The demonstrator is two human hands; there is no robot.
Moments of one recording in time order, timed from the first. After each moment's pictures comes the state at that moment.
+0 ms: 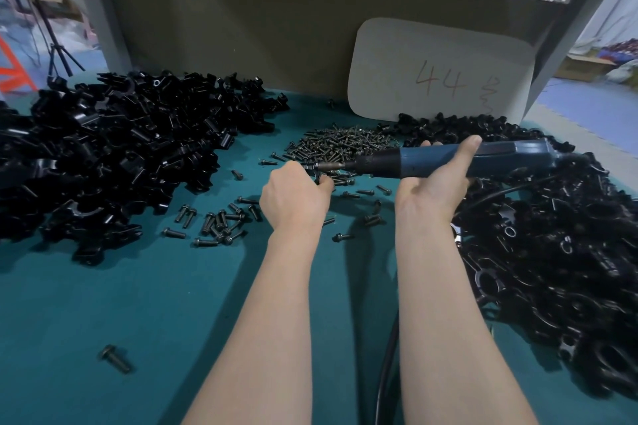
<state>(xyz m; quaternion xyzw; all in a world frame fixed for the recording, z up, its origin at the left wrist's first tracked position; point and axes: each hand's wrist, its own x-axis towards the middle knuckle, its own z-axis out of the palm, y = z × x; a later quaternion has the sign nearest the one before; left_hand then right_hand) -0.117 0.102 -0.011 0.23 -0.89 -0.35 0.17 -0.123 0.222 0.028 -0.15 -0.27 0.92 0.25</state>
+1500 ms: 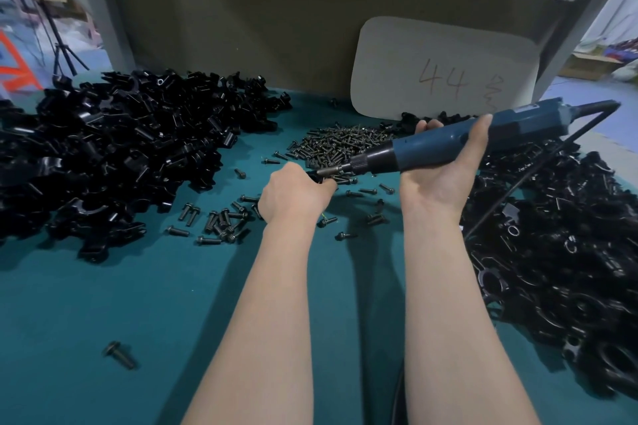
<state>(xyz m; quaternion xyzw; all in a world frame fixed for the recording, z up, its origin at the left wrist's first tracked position) -0.115 0.092 -0.003 0.23 -0.89 -0.38 0.05 -0.116 0.226 0.035 0.01 -0.27 0.95 0.17</state>
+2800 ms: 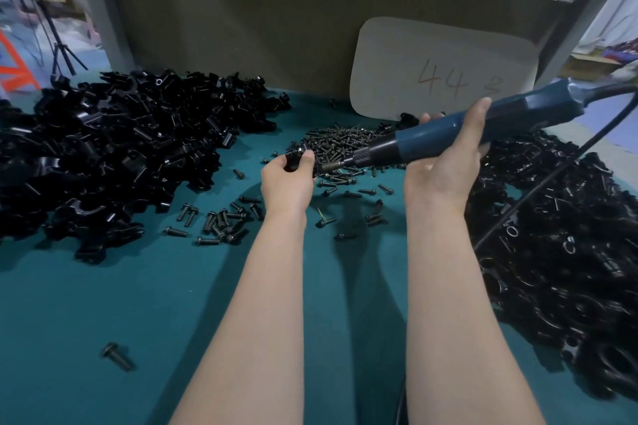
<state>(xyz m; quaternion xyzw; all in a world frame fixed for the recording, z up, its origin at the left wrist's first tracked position) -0.120 0.091 -0.007 0.22 -0.60 -0.75 0.16 -0.121 0.223 0.046 -0.04 -0.32 0.91 0.25</state>
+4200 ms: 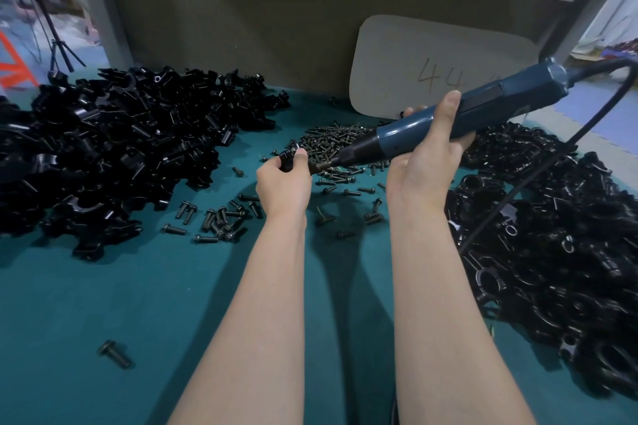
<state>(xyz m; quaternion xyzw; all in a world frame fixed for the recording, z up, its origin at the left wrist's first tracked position) -0.128 0.092 -0.016 0.25 -0.58 -0.75 0.20 -0.112 0.202 0.053 -0.01 -0.37 0.89 0.25</state>
